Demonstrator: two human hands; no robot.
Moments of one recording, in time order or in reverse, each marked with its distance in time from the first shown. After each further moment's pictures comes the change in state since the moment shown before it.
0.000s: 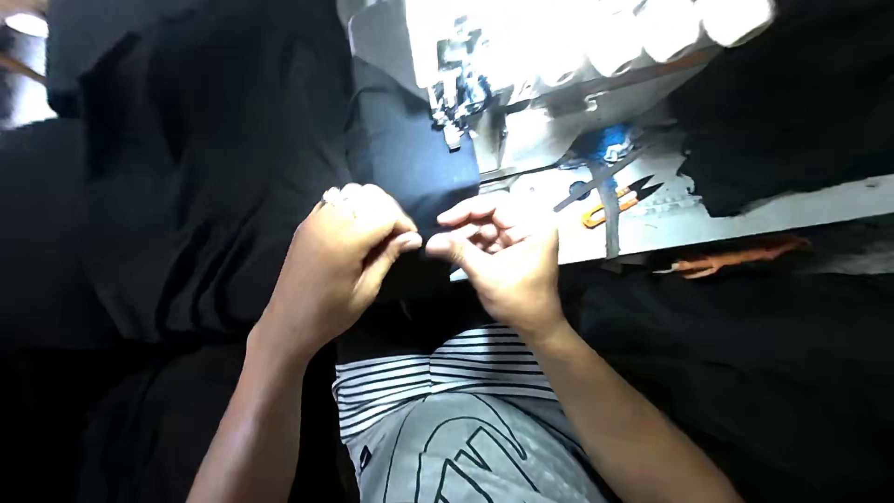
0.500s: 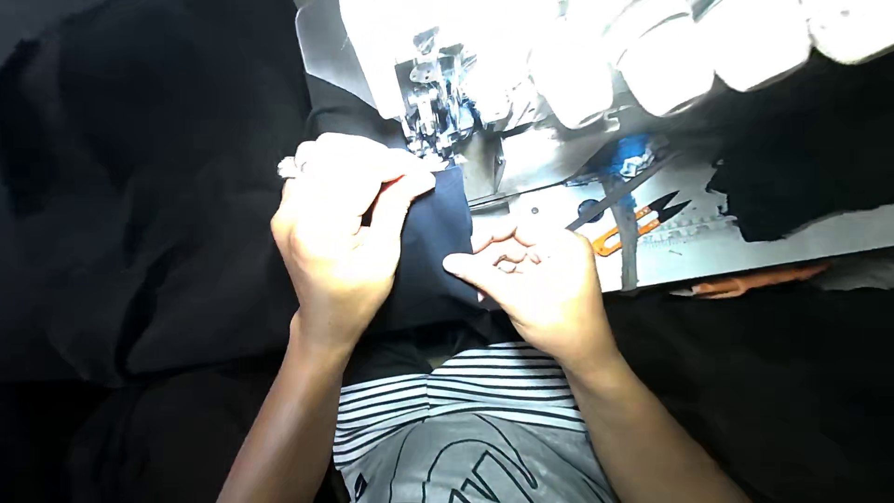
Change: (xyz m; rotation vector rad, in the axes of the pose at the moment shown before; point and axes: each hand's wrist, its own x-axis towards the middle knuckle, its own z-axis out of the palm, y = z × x) left_hand 0.064 -0.023 0.054 0.013 0.457 -0.097; right_hand 0.020 0.021 -0.041 -0.167 0.035 0.221
